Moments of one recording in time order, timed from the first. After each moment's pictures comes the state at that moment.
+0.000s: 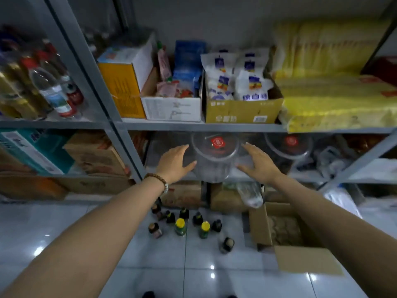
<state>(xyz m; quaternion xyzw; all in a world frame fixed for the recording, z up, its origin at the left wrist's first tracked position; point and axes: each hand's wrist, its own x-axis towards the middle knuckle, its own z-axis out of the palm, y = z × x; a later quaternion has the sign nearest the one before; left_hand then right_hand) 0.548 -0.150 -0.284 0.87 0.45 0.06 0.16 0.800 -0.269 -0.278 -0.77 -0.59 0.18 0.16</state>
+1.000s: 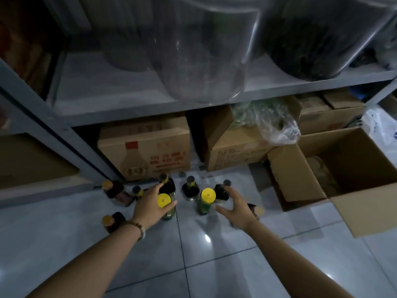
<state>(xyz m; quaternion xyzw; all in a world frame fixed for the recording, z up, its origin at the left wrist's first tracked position) 0.488 -0.117 -0.870 0.80 0.48 -0.03 0.37 0.694 -0.288 -0.872 -0.82 -0.32 0.39 0.27</state>
